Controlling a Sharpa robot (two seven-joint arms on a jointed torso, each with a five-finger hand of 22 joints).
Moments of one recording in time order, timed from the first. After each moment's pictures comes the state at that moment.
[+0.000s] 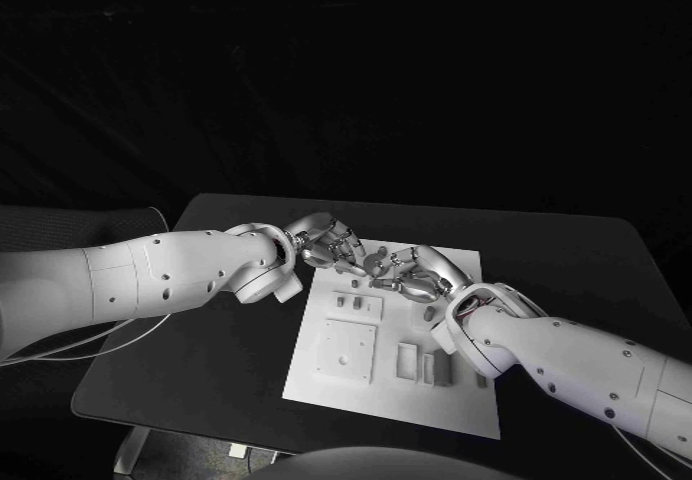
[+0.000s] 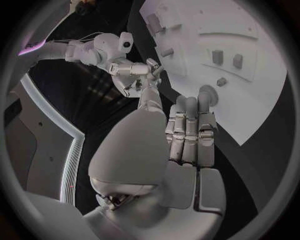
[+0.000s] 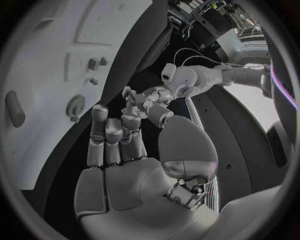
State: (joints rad) left arm 1.23 -0.83 -0.22 1.41 -0.70 -0.25 0.14; left_hand 1.57 -0.10 -0.26 0.29 0.05 0.84 0.18 0.31 0.48 1.07 0.09 0.44 0.38 0.91 0.04 0.85 0.71 0.03 1.08 -0.07 0.07 1.24; right arm 1.05 -0.50 -0.12 1.34 -0.95 -0.49 0.14; right_hand 1.03 -0.05 0.67 -0.29 0.13 1.01 0.10 0.21 0.66 1.13 -0.01 1.25 0.84 1.09 -0.10 1.52 0.87 0.25 1.03 0.01 0.96 1.31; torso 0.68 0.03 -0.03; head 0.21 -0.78
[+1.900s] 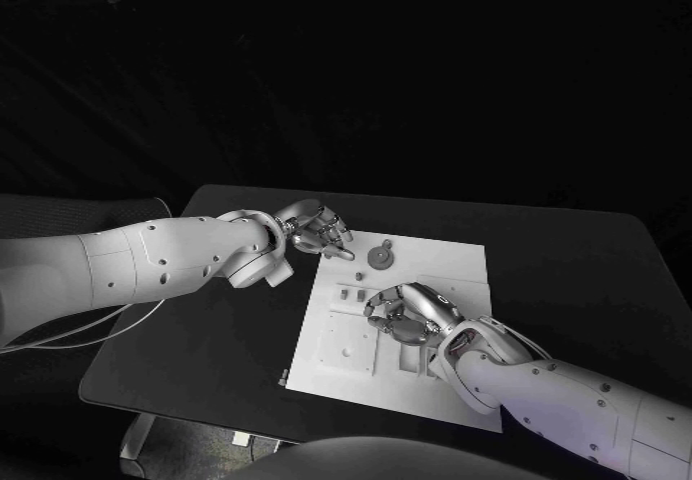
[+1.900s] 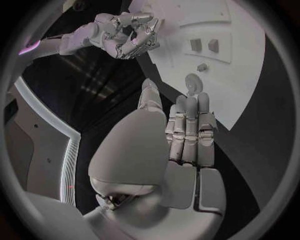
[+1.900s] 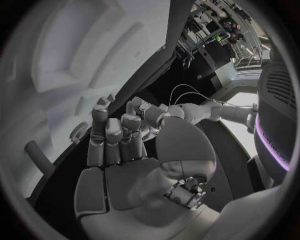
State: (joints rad) left arm 1.23 -0.85 -0.22 1.35 -0.70 -0.25 0.14; left_hand 1.57 -0.10 -0.26 0.29 0.05 0.84 0.18 0.31 0.49 1.07 0.09 0.44 0.38 0.91 0.04 0.85 0.71 0.03 1.08 -0.07 0.07 1.24; right arm 0.93 -0.48 -0.14 1.31 -1.27 -0.53 0.19; right_hand 1.03 -0.04 0.67 -0.29 0.13 1.01 0.10 0.21 0.66 1.13 -0.01 1.25 0.84 1.10 -0.10 1.52 0.87 0.25 1.03 0.01 0.96 1.31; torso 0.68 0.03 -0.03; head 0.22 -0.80
